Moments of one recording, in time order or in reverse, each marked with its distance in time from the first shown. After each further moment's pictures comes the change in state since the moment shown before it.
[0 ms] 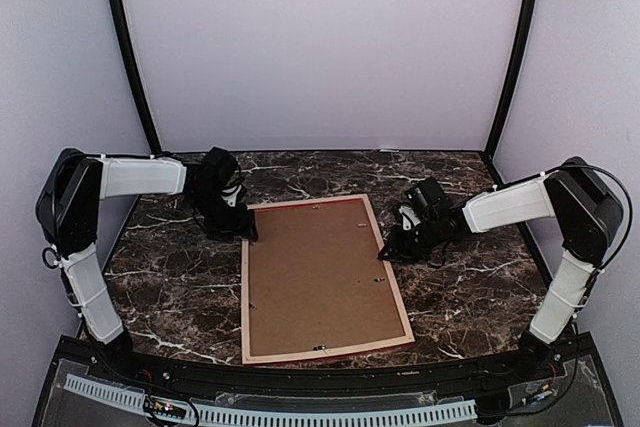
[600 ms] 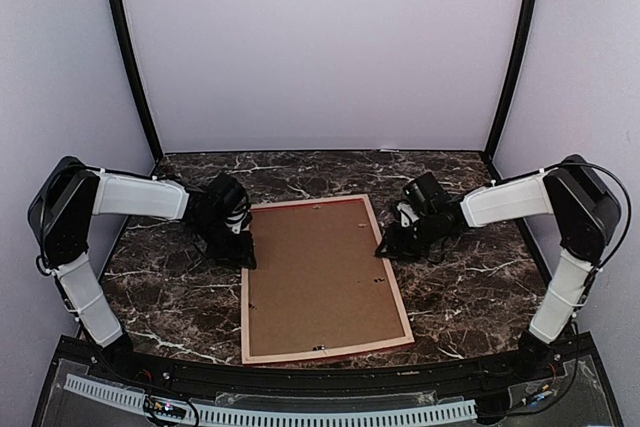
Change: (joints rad) left arm -0.113 -0.101 -0.226 0.090 0.019 -0.080; right arm 0.000 0.011 0.042 -0.060 -0.005 -0.014
